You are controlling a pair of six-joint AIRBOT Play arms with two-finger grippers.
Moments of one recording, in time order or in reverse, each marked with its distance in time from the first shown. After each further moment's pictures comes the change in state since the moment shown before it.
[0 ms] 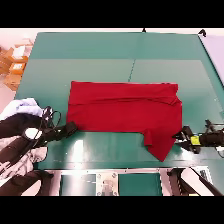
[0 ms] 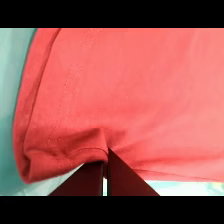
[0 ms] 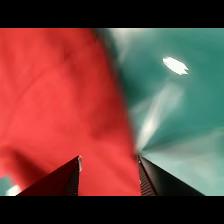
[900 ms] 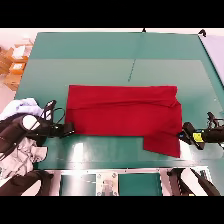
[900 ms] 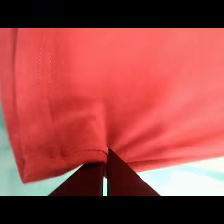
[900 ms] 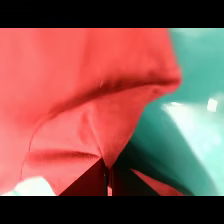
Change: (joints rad) left arm 0.003 0.016 0.230 0.491 -0.425 -0.262; right arm 0.050 0.089 0.102 -0.080 0.068 0.012
